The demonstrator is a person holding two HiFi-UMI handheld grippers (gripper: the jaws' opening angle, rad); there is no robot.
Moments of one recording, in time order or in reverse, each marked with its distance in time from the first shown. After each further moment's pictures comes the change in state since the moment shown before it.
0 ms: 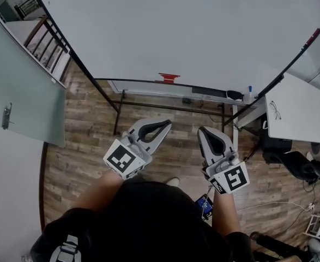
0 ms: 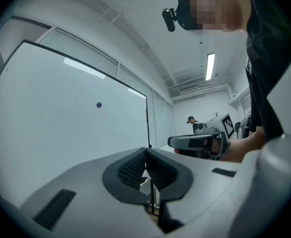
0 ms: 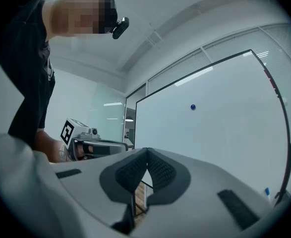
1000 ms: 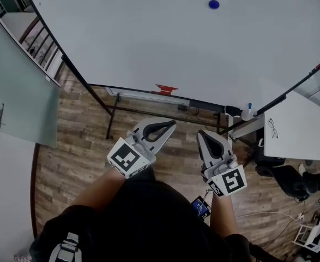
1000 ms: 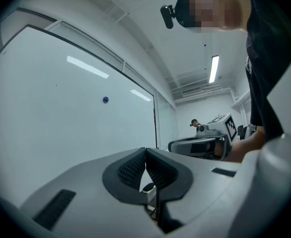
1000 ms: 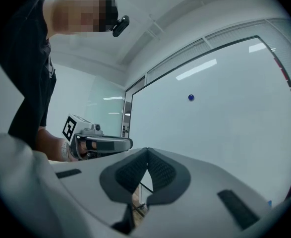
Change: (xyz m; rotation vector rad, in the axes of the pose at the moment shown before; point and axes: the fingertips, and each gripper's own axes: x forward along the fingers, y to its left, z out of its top) left arm 0.065 0.072 -0.008 -0.026 -0.032 0.004; right arm 0.064 -0.065 -0.019 -0.034 0.065 0.018
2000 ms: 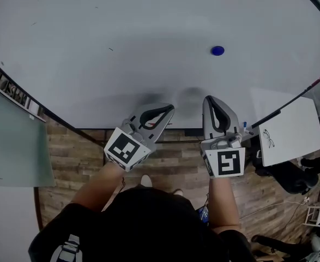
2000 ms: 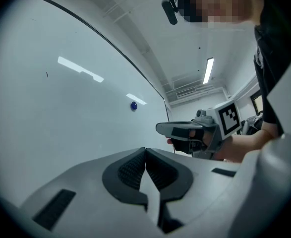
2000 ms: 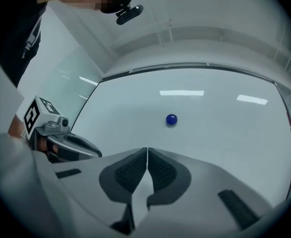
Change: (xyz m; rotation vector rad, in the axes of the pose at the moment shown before) left arm 0.100 0.193 0.065 0.097 -0.051 -0.085; right arm 0.176 -0.164 0.107 -0.300 -0.061 -0.444
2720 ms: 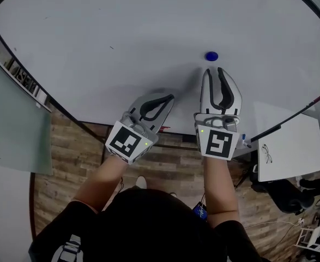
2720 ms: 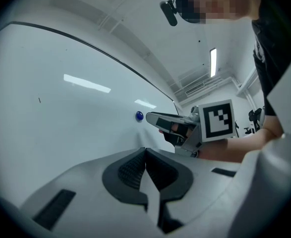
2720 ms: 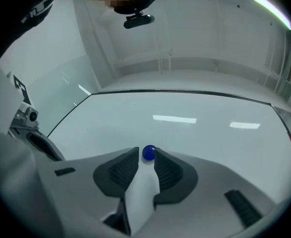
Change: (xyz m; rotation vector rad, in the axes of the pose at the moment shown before) left arm 0.023 0.009 0.029 0.082 -0.049 0.176; right arm 0.039 -0.055 0.063 -0.105 -0.300 -0.138
